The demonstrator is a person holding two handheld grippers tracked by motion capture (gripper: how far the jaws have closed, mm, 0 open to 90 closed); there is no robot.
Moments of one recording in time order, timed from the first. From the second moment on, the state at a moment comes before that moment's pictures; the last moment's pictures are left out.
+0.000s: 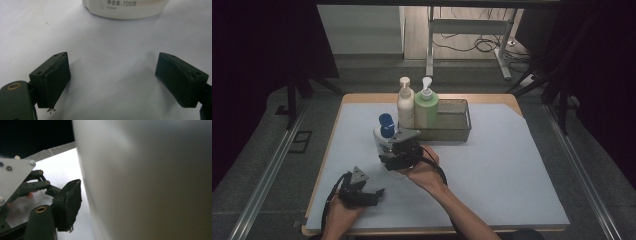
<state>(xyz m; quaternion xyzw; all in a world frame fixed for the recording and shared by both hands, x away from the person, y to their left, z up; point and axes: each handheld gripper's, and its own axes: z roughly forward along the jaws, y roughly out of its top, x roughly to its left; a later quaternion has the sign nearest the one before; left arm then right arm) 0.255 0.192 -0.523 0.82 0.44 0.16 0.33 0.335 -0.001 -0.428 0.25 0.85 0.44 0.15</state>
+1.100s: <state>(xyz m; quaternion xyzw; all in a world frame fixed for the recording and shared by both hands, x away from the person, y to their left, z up) 0.255 0.192 -0.523 0.82 0.44 0.16 0.33 0.325 -0.034 -0.404 0.25 0.85 0.43 0.14</state>
